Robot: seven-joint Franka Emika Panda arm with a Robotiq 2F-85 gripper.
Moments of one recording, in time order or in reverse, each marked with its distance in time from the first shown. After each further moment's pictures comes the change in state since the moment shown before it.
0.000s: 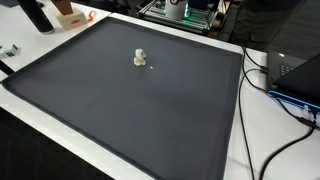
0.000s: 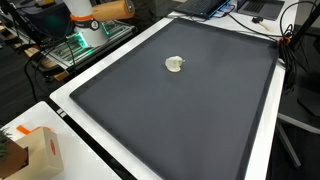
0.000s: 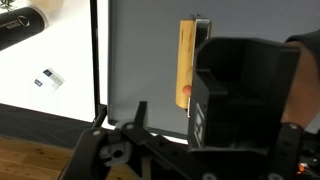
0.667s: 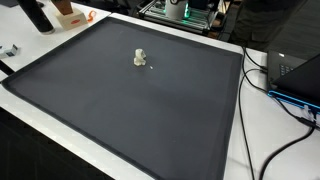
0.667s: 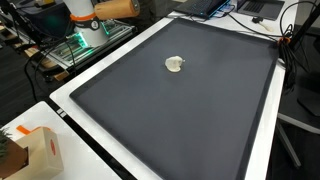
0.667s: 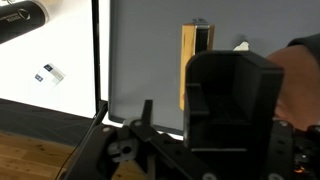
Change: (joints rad) arm 0.004 0.024 0.000 0.014 0.001 0.022 -0.005
